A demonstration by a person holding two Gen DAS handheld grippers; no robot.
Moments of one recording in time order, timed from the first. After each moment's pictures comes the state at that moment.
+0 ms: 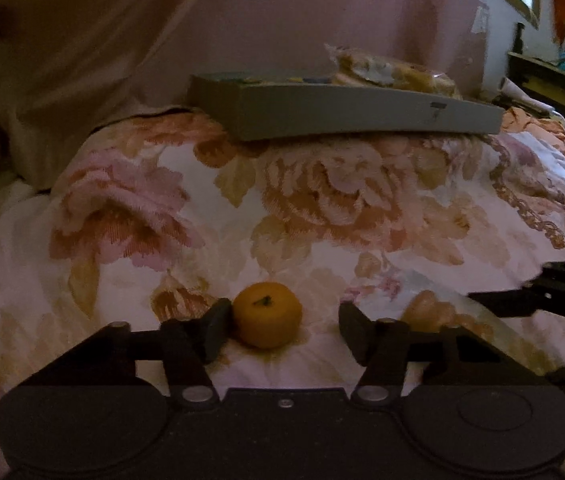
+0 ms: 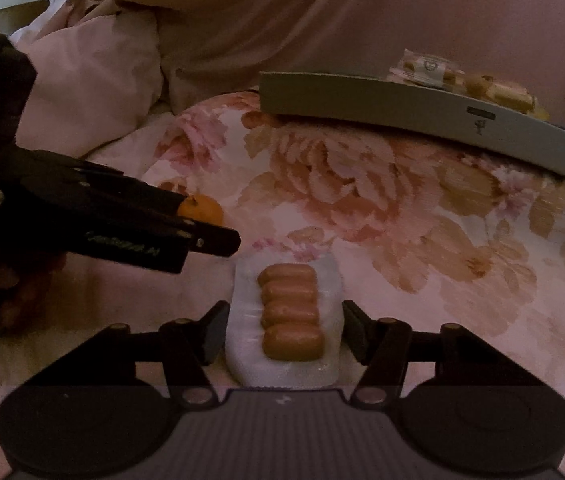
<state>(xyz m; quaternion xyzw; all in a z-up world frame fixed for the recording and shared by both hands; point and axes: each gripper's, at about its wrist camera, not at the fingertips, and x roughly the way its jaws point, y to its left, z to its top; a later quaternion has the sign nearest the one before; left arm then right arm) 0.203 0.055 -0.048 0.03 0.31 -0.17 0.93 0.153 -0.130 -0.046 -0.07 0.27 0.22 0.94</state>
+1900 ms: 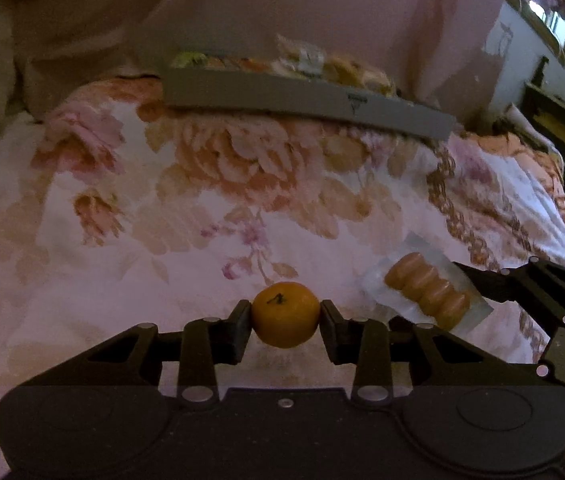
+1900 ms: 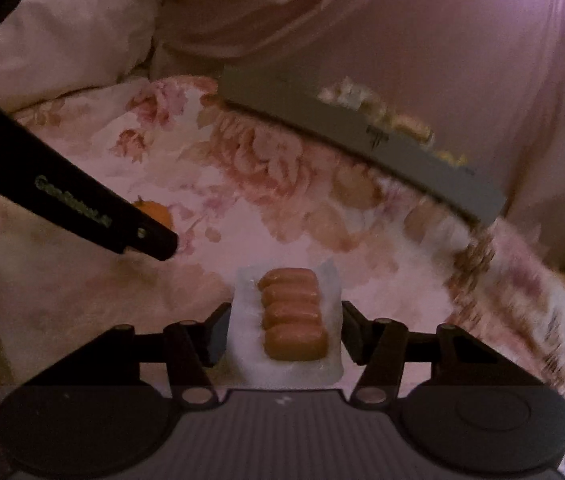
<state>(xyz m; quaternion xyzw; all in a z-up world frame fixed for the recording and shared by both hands) 0.123 -0.018 -0.017 -0.06 0.36 -0.13 0.92 0.090 -0.181 -0.042 -0.21 0.21 0.13 0.95</state>
